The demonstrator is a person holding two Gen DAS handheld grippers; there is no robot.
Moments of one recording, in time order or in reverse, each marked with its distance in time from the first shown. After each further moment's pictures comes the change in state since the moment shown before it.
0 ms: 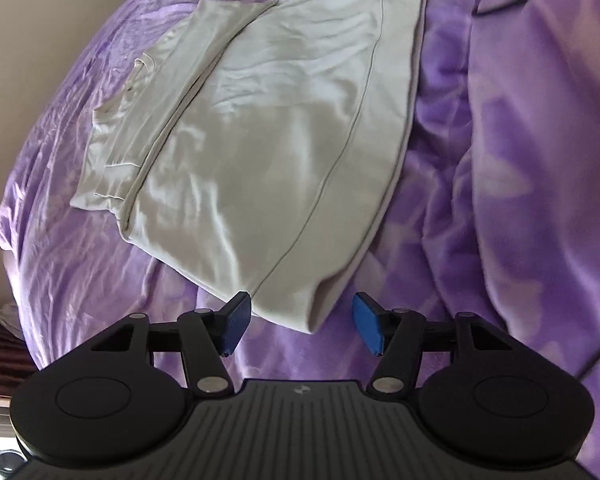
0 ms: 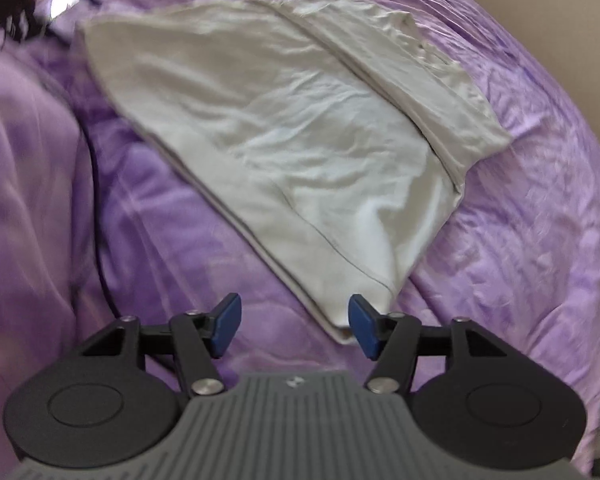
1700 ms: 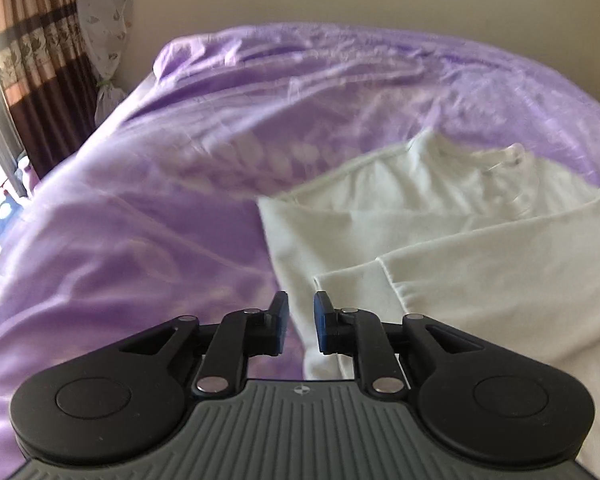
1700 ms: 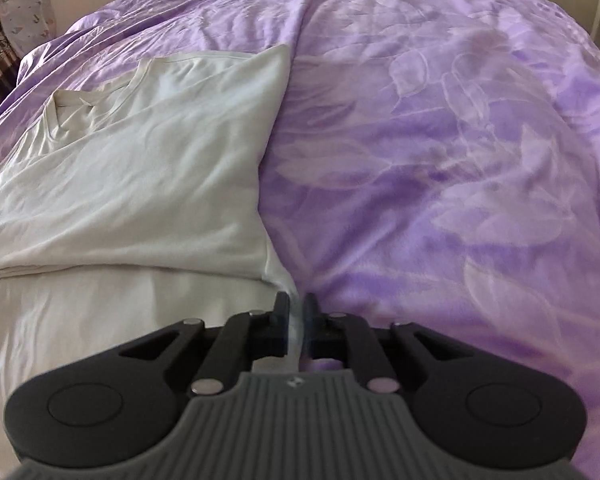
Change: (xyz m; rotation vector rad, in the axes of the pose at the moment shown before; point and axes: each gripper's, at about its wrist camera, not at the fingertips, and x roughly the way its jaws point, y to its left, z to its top) left arm 0.166 0.303 0.049 -1.085 -0.155 0.217; right arm 0.228 -0.258 0.059 1.006 -0.090 -0.057
